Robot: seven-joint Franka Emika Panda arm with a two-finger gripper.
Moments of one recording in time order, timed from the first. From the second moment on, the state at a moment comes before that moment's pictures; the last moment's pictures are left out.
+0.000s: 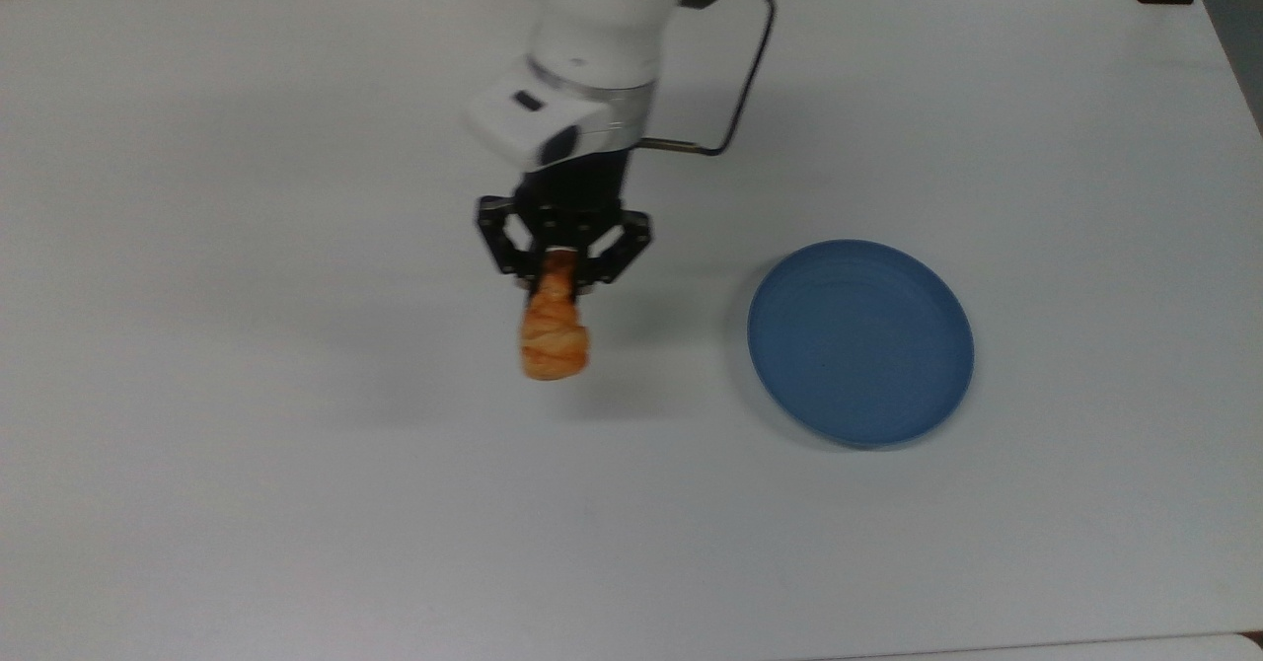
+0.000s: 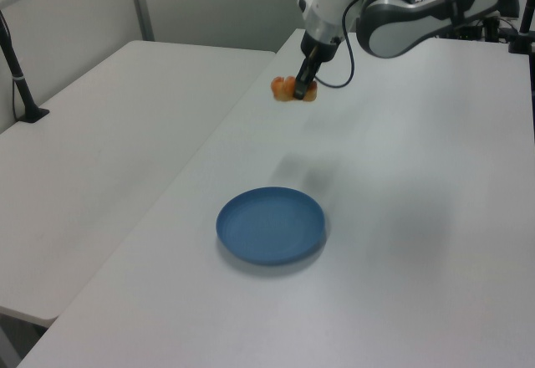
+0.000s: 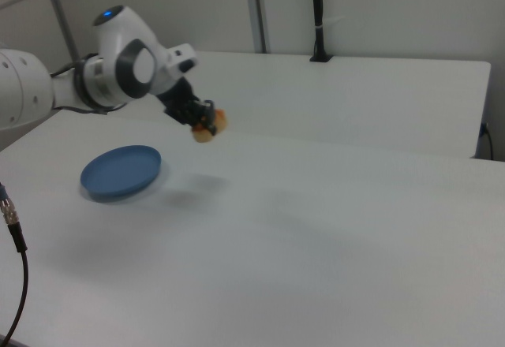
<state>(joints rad) 0.16 0.42 -0.01 -1.51 -0.27 2.31 0.21</state>
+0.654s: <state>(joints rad) 0.03 0.43 -0.30 -1.53 0.16 2.33 -0.43</state>
